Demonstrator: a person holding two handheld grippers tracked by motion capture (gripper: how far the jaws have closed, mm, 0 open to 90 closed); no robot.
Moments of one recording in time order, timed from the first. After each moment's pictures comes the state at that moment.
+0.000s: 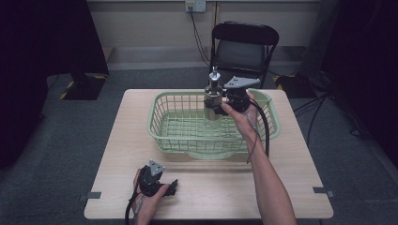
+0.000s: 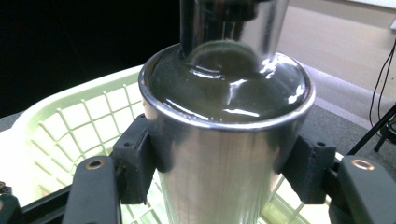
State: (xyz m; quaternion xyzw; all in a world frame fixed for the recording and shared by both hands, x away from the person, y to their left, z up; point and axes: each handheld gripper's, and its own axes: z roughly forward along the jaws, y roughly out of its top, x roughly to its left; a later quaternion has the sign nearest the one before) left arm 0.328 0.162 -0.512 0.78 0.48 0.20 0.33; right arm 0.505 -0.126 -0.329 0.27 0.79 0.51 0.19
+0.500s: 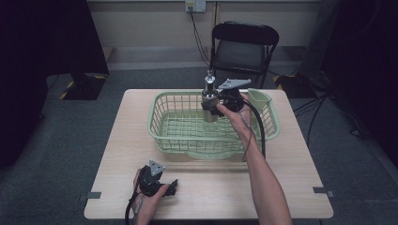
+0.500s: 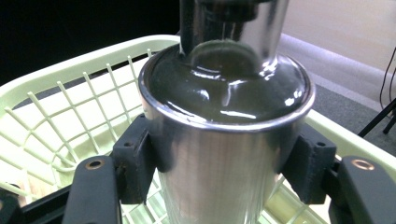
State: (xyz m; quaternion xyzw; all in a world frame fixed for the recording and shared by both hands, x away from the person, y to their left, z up) left arm 0.328 0.162 -0.512 0.78 0.48 0.20 0.33; right arm 0.527 -0.116 -0.353 0.29 0.81 0.49 0.16
